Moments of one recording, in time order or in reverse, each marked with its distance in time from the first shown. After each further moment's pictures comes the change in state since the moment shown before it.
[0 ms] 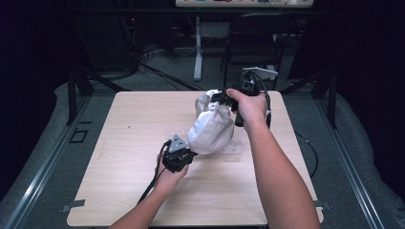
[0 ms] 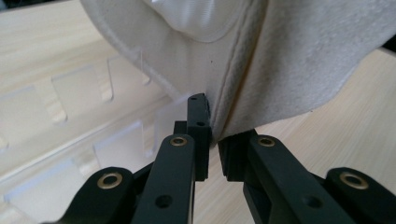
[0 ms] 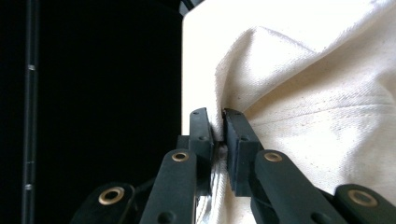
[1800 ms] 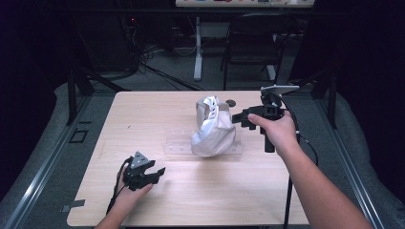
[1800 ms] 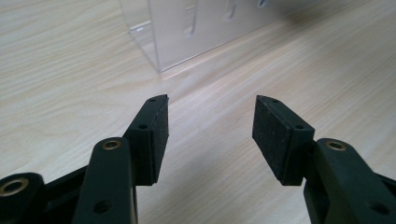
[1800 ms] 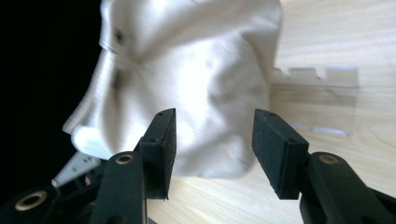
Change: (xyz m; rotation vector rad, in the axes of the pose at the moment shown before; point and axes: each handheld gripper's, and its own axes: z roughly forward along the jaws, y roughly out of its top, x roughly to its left) left arm 0.054 -0.071 -0.082 0.132 0.140 -0.058; right arm -0.050 -0.039 -0.046 -0.009 -0.169 -0.240
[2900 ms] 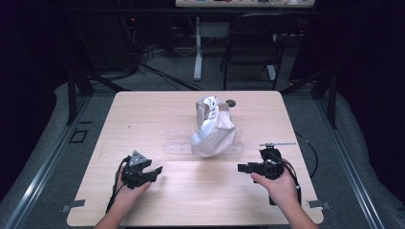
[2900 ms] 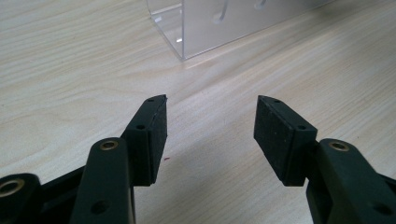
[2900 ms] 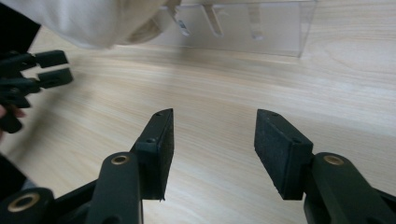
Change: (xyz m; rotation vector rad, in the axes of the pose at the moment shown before) left arm 0.010 -0.005 0.005 0.018 0.025 -0.035; right arm -0.077 -0.127 0.048 -0.083 -0.121 -0.239
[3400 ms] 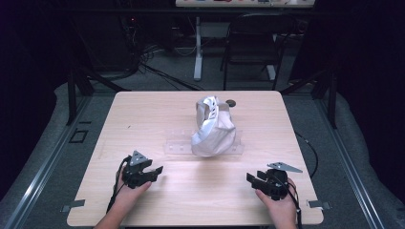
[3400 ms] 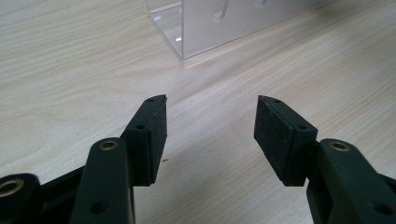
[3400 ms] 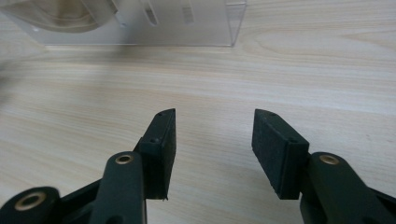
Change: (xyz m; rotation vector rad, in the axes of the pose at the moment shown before) left arm 0.000 0.000 0.003 0.003 -0.008 -0.013; right arm -0.029 -0.060 0.014 -0.208 -0.162 -0.069
